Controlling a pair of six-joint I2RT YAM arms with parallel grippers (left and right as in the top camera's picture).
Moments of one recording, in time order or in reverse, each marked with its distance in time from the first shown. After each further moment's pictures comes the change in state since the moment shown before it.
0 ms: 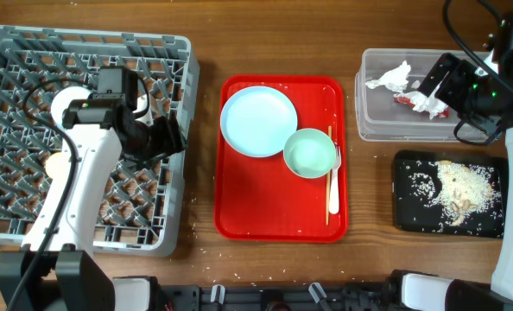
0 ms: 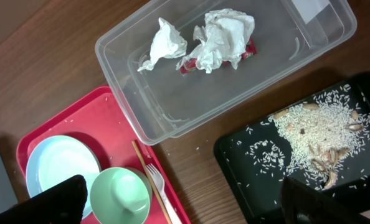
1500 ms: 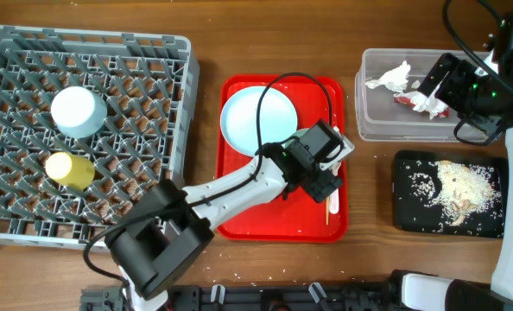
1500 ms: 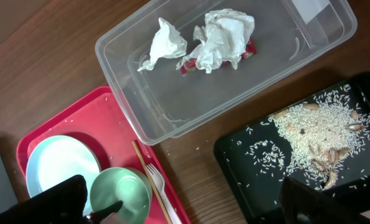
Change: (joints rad) left arm -0.892 0.370 0.027 0.694 -0.159 0.370; right arm 0.000 0.000 0.000 0.000 0.000 0.000
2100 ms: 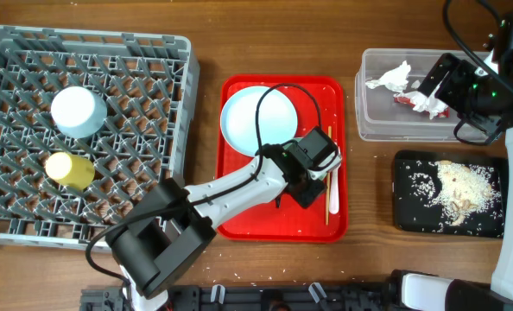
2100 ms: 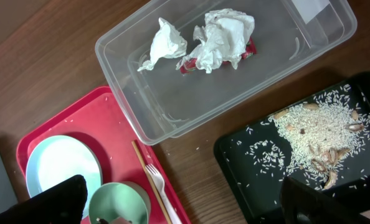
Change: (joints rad) left arm 0.000 0.008 -0.008 -0.167 0.043 -0.077; right arm 0.000 0.000 0.000 0.000 0.000 0.000
